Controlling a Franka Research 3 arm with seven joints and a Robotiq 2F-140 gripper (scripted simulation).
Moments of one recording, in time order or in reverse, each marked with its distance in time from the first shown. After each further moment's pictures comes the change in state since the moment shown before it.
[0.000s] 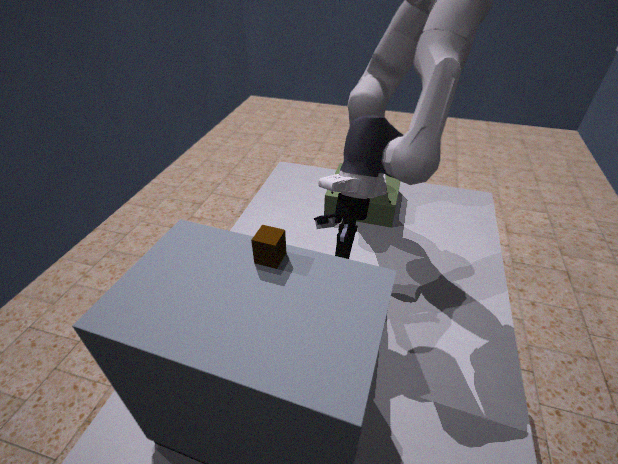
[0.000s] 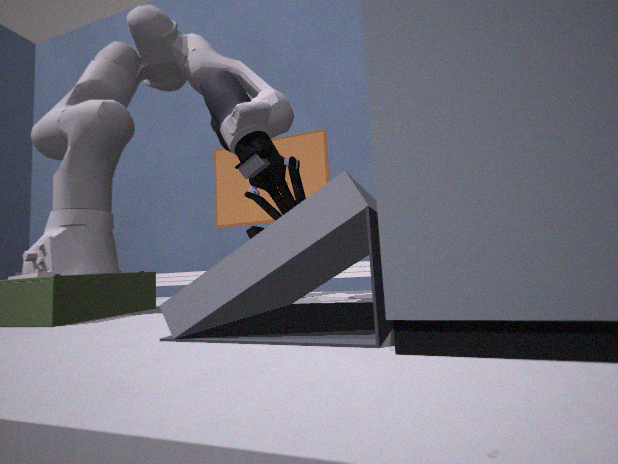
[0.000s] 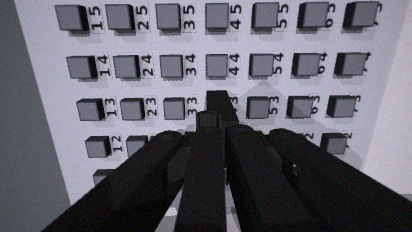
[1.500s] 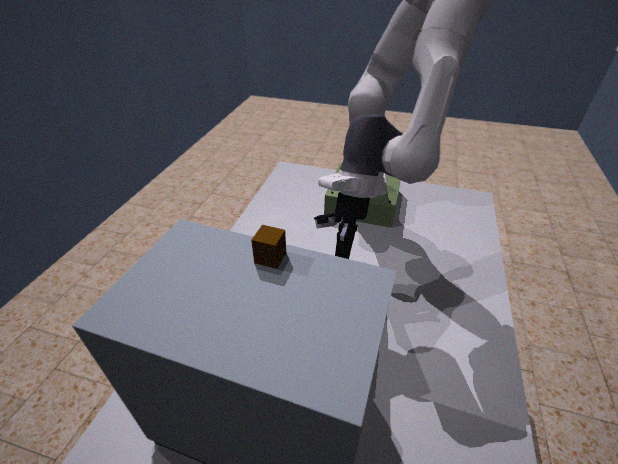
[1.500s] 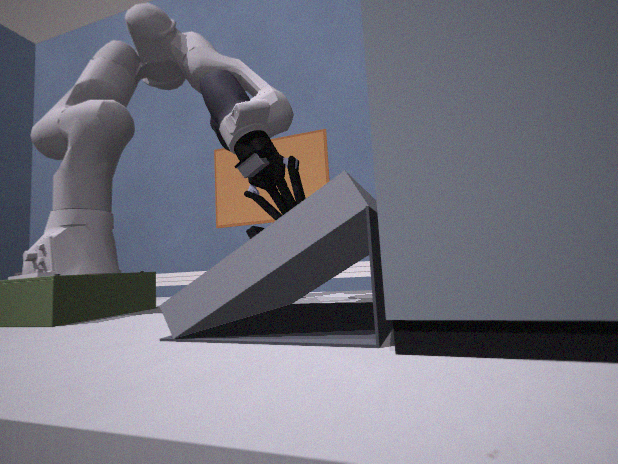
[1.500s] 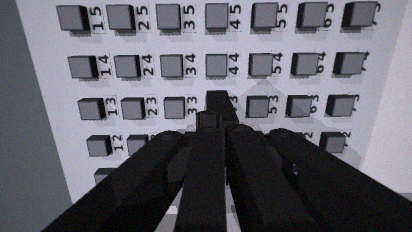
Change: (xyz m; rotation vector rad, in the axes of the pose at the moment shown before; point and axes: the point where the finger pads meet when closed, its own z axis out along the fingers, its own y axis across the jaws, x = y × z) arm 0.000 0.000 -0.002 0.001 -0.003 0.001
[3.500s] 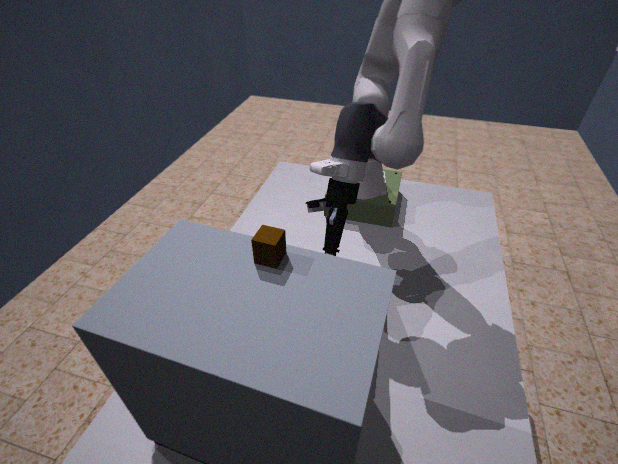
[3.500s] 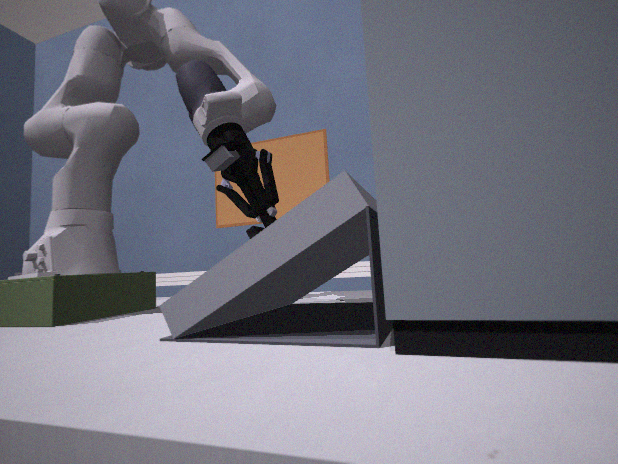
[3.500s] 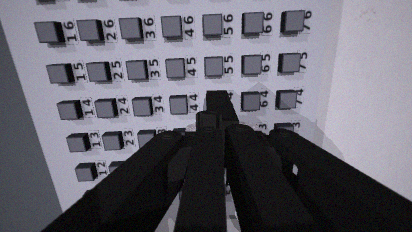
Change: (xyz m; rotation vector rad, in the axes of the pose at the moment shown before) arm 0.037 0.033 -0.027 -0.021 0.016 0.030
